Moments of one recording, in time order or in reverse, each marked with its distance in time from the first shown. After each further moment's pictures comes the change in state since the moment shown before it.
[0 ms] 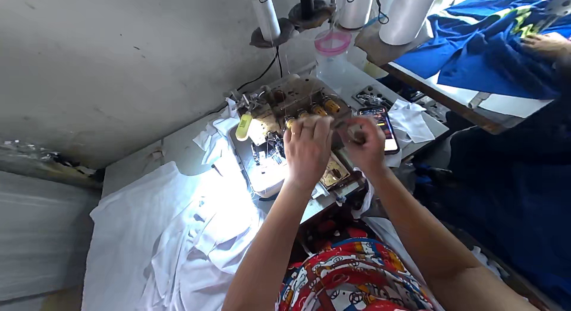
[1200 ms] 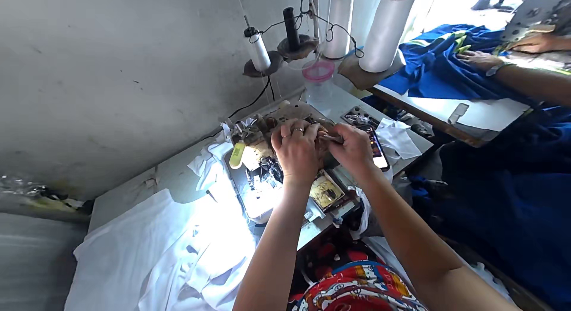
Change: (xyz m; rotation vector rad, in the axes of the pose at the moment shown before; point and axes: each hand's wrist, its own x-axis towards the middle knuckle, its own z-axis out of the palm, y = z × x) left_hand 0.040 -0.008 0.021 0.177 0.019 -0.054; right_hand 0.048 -0.020 0.001 -0.250 -0.036 0.103
